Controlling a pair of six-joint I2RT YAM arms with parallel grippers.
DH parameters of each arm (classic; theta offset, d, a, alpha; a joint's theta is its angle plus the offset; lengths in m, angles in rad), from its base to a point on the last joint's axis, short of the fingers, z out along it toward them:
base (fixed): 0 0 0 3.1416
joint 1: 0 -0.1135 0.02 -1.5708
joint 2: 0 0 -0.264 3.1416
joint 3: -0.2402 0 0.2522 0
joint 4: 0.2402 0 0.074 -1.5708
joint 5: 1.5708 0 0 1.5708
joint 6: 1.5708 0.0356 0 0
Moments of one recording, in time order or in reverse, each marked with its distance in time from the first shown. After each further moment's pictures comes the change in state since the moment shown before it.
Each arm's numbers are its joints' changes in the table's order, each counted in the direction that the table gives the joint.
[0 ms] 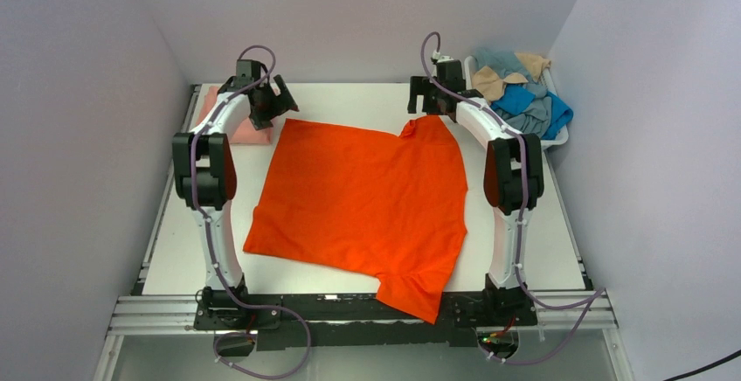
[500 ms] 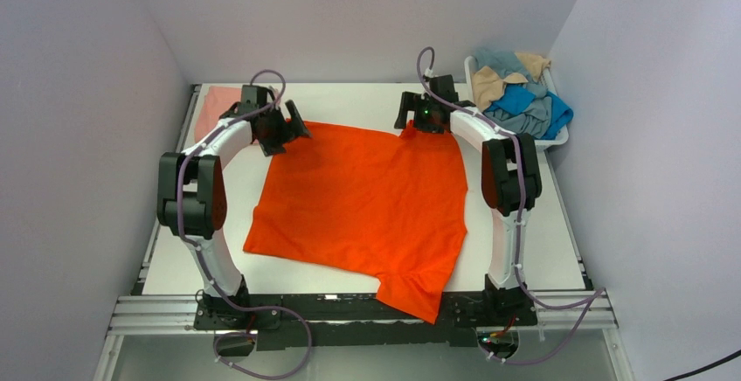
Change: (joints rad) left arm 0.064 0.315 0.486 -0.115 0.133 -0.007; right arm -0.032 0.002 0.132 -0.010 -0.166 0.144
